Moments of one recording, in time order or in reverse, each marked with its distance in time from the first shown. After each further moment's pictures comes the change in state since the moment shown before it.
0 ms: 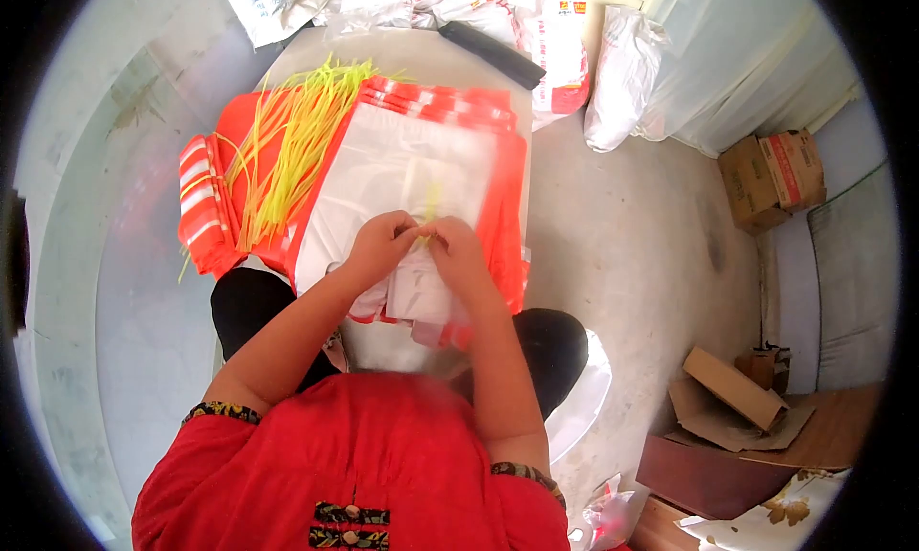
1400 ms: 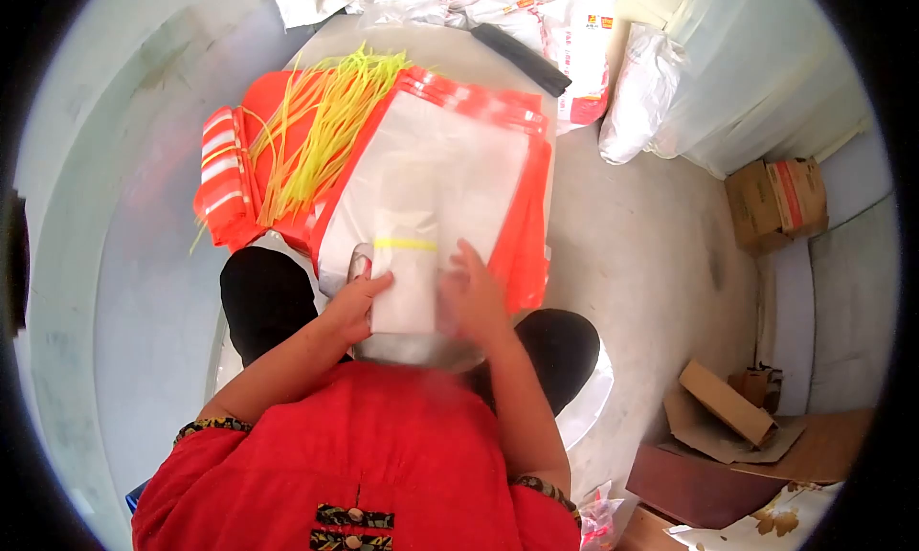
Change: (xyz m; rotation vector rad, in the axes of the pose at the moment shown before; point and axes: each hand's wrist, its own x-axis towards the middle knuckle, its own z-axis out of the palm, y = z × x) left_hand -0.122 -0.008 -0.029 -1.288 -0.009 -0.857; right_hand -0.074 -0.049 0.012 0.084 -0.169 0.404
